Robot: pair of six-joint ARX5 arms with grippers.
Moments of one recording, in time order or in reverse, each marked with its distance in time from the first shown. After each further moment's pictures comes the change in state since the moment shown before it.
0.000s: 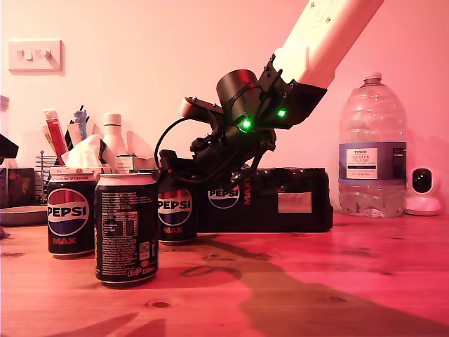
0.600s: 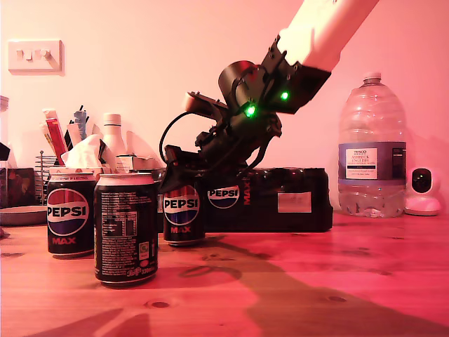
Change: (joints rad) left arm 0.000 0.000 0.000 0.000 -0.098 0.032; right arm 0.000 -0.063 0.000 -0.172 0.005 0.000
